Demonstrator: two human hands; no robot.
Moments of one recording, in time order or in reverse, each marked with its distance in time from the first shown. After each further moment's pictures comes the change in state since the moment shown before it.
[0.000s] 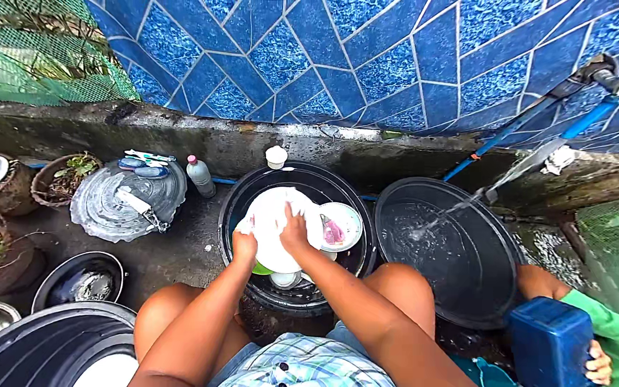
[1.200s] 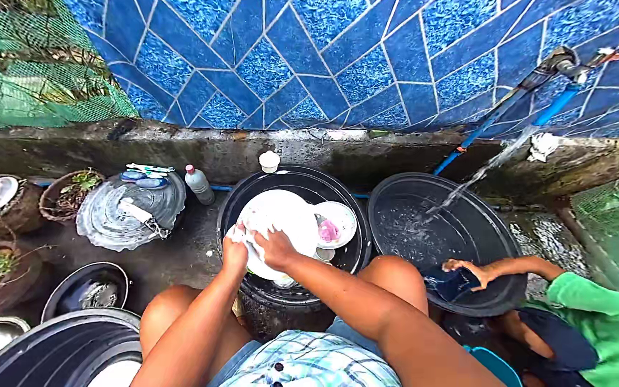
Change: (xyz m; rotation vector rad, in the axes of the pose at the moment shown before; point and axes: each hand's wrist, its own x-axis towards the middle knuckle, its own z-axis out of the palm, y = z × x) left_hand -0.023 0.007 -0.018 0.011 -0.078 0.142; right_hand -0.041 -0.013 -0.005 -0.109 -0.110 -0.484
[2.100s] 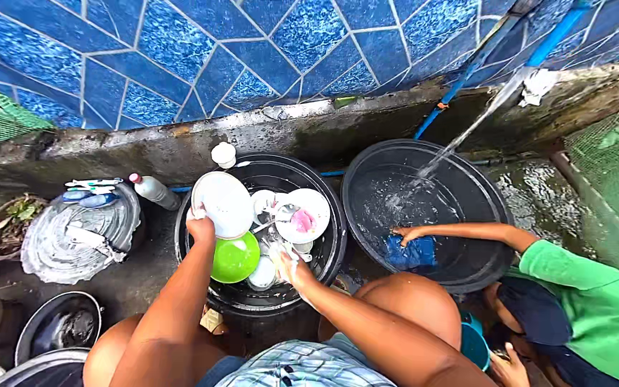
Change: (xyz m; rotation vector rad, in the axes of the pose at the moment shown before) left_hand 0.124 -0.061 0.072 0.366 0.288 0.033; right_hand -0.093 0.088 -0.008 1.152 0.178 0.787
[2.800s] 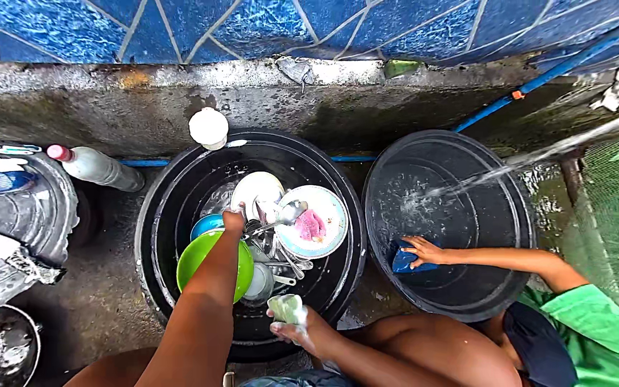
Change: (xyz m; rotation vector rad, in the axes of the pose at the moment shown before) left_hand 0.049 -0.151 0.164 0.174 -0.412 -0.382; right_hand 0.026 0.014 -0.013 -0.056 -0.348 0.384
